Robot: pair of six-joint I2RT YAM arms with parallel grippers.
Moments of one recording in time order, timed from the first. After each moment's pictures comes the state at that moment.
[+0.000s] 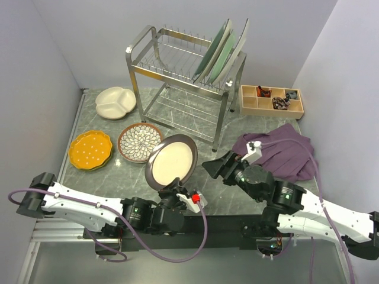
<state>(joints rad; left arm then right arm) -1.72 1.11 0.77 -0.26 -1.12 0.18 1.14 0.65 0.66 -0.36 0.48 1.15</state>
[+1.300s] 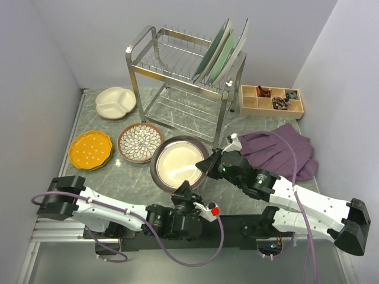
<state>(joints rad) -1.72 1.36 0.77 -0.09 -1.18 0.39 1.00 0.93 0.68 -0.24 0.28 1.08</state>
